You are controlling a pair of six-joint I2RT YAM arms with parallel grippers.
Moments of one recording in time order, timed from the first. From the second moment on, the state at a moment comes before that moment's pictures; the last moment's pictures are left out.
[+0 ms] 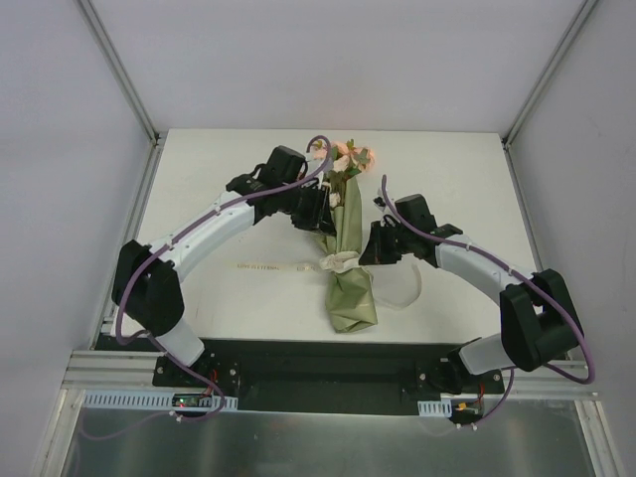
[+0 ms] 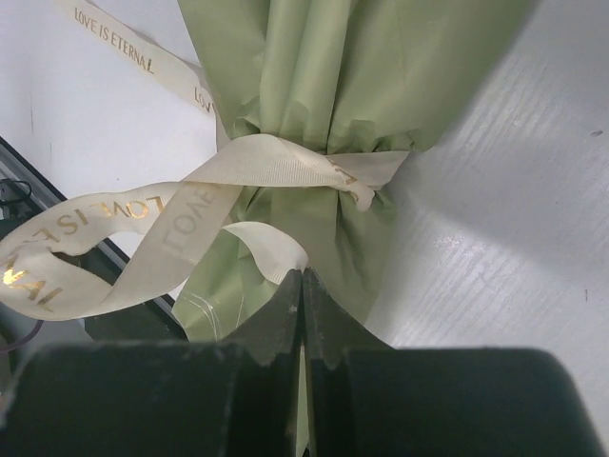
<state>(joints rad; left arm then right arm) -0.60 1.59 1.35 -0.60 0.55 -0.45 0.47 1.44 0.85 -0.31 -0.46 0.37</state>
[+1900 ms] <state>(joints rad) -0.71 2.04 1.59 -0.65 0.42 -0.30 0.48 1.42 0.80 -0.26 -0.51 0.45</state>
